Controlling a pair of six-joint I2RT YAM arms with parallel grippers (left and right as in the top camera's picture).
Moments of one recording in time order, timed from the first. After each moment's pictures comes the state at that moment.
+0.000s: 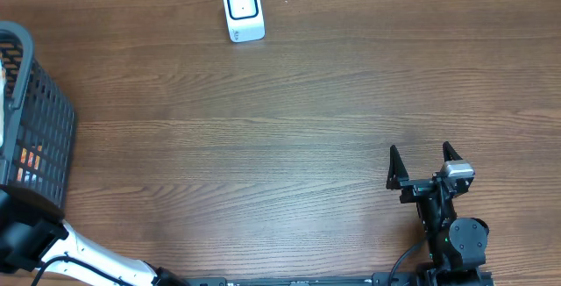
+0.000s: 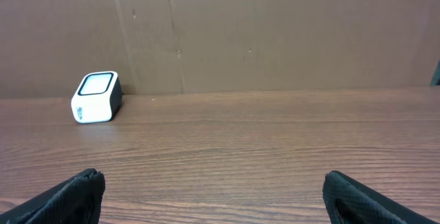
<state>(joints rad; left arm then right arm) 0.92 2.12 2.37 -1.35 0.80 0.08 0.11 0.01 0.02 -0.03 0.02 0.07</state>
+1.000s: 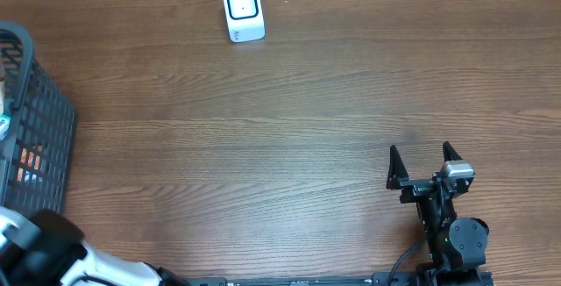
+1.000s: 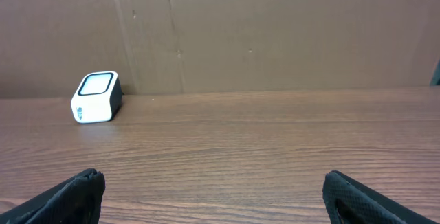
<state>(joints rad) 0.88 1.87 2.38 -1.26 1.14 -0.02 0.11 0.01 0.02 -0.03 0.02 0.07</state>
